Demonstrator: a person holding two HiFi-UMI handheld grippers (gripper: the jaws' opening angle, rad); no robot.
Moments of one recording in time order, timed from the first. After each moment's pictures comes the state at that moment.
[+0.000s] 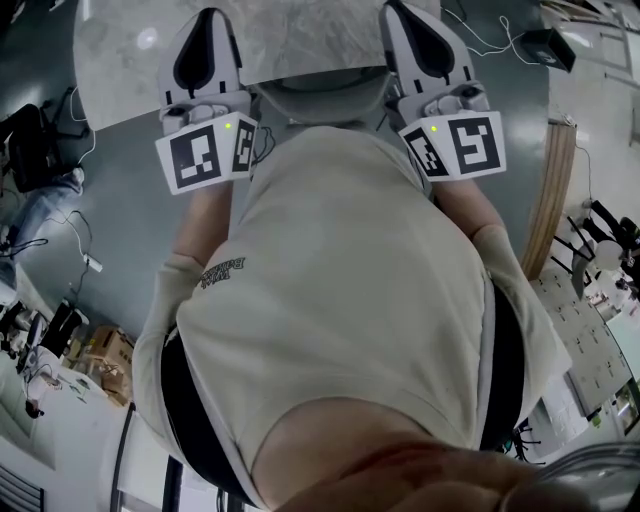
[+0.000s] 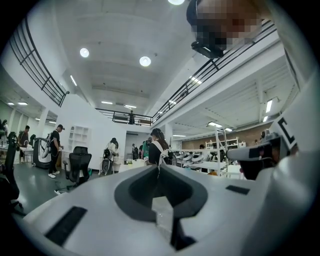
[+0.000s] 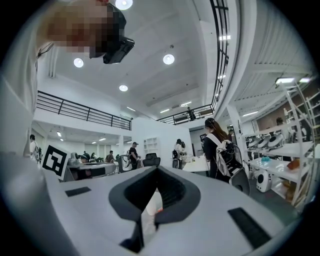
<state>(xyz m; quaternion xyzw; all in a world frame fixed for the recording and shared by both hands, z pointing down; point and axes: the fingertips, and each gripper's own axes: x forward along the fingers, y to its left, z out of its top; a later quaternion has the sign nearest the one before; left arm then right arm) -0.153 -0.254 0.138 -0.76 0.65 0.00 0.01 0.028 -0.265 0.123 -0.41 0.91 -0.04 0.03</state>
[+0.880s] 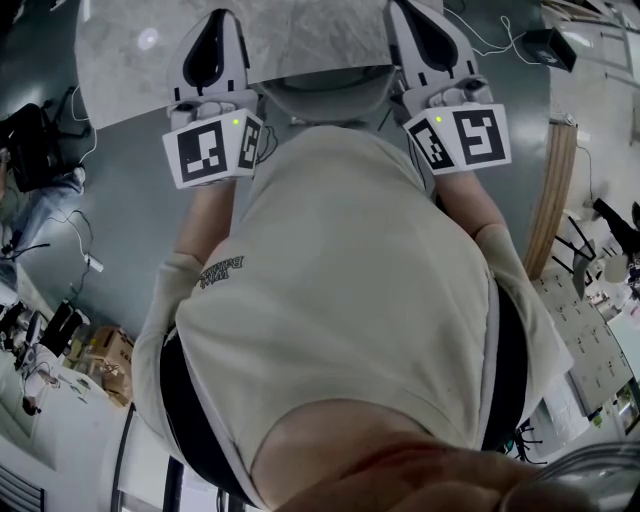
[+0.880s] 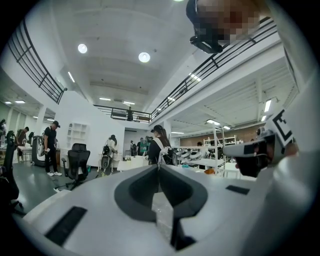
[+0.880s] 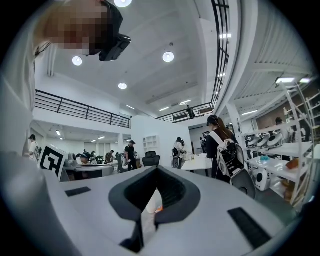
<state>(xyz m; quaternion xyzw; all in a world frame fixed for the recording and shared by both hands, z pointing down) -0.155 -0.253 0.151 -0.77 0.64 -0.02 0.00 0.023 -0.271 0.128 -0.41 0.91 -0.04 0.02</state>
